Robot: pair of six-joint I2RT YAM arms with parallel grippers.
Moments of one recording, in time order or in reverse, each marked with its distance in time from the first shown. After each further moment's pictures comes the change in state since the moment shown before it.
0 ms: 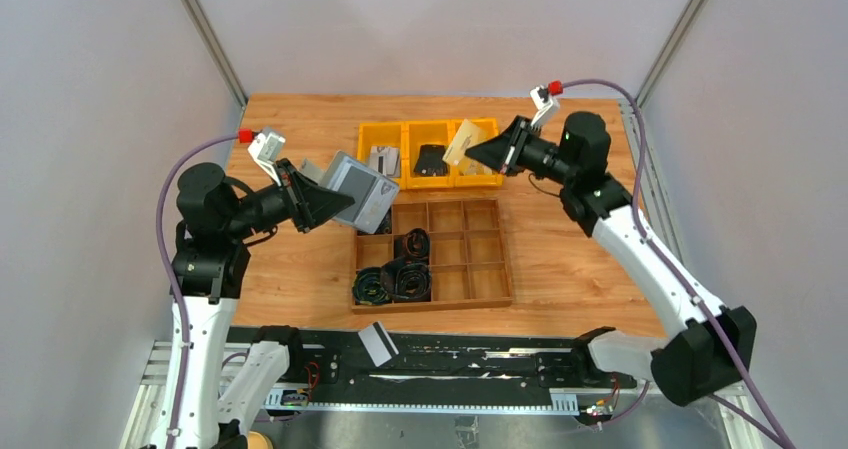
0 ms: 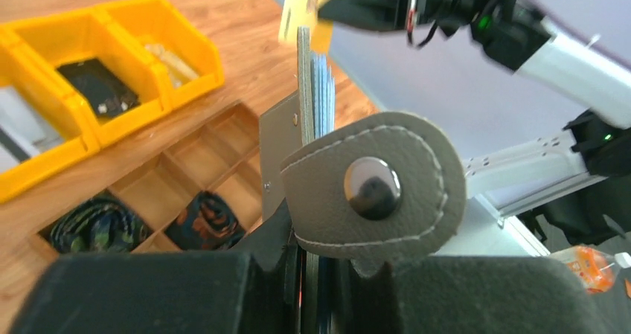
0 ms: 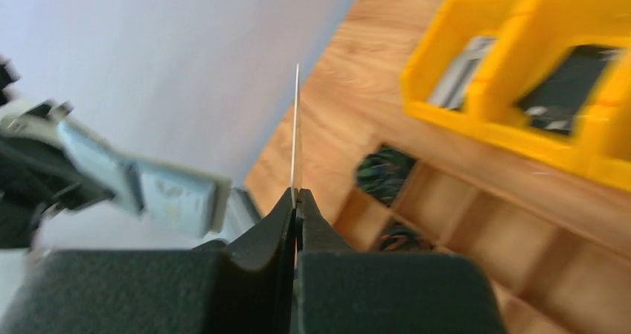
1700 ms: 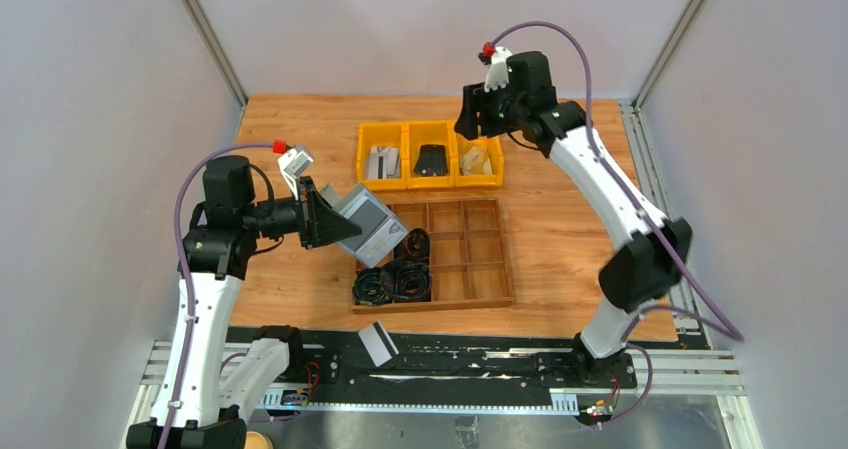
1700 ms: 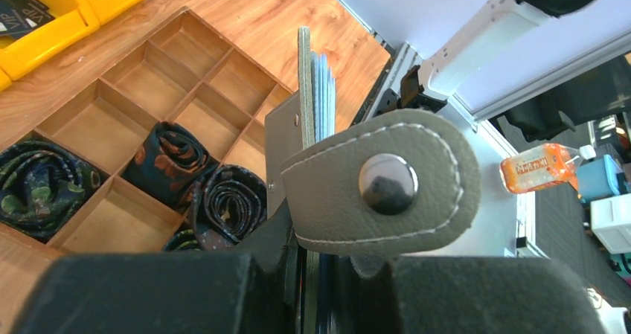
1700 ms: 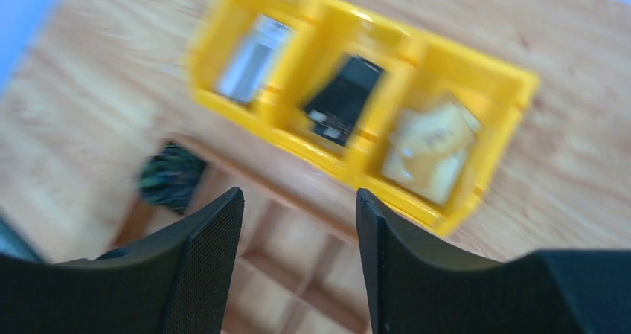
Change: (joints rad) left arm 0.000 0.101 0.012 -0.362 0.198 0.368; right arm -0.019 0.617 0.747 -0.690 0.356 -0.639
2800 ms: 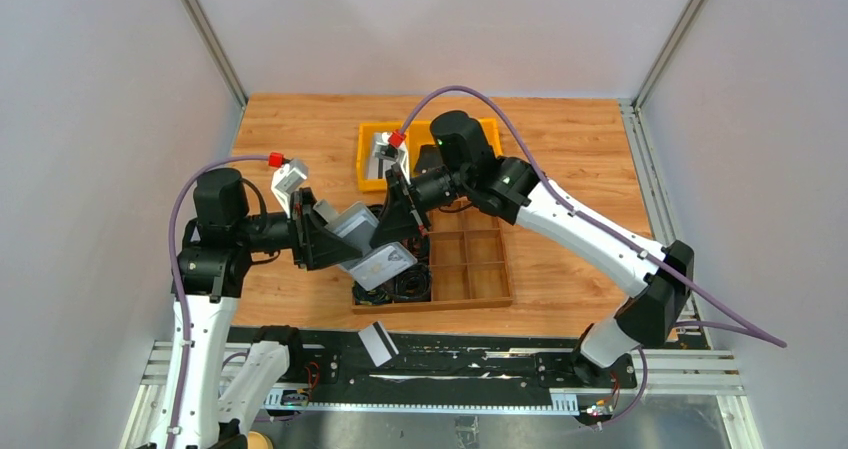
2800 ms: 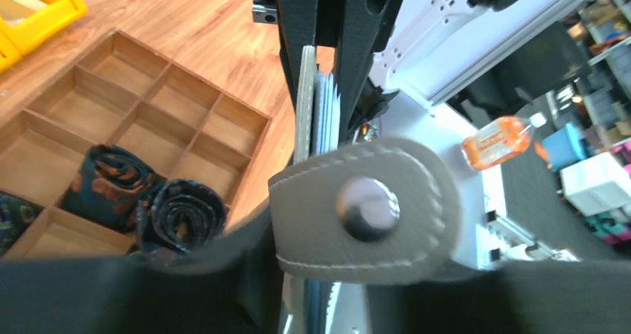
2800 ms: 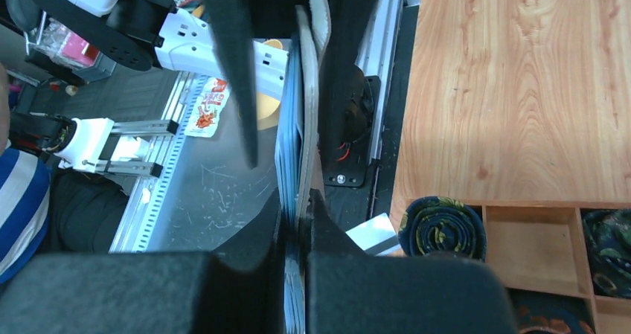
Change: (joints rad) left arm 0.000 -0.086 -0.023 -0.002 0.154 -0.022; right arm 0.512 -0.224 -0.174 0.154 -0.743 -0.021
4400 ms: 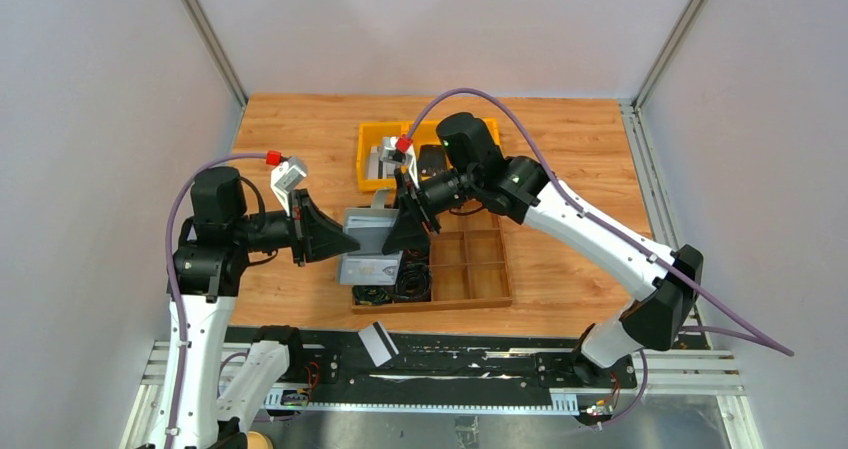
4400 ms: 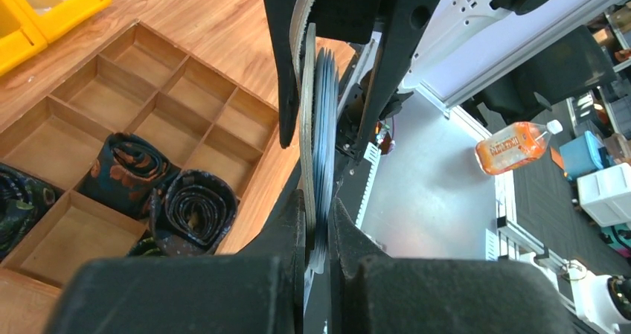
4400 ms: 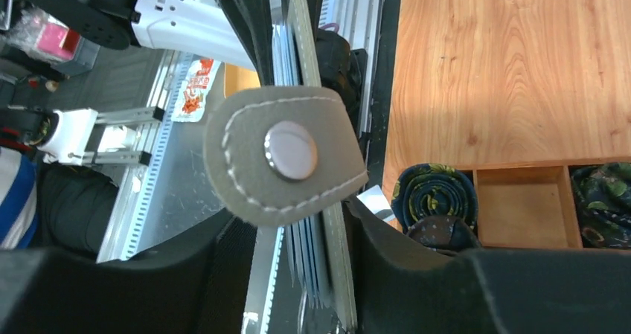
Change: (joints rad) left arm 0.000 0.010 0.043 -0.066 -0.061 0.029; right arm -0.022 -0.039 -0.043 -0.055 0.030 -0.036
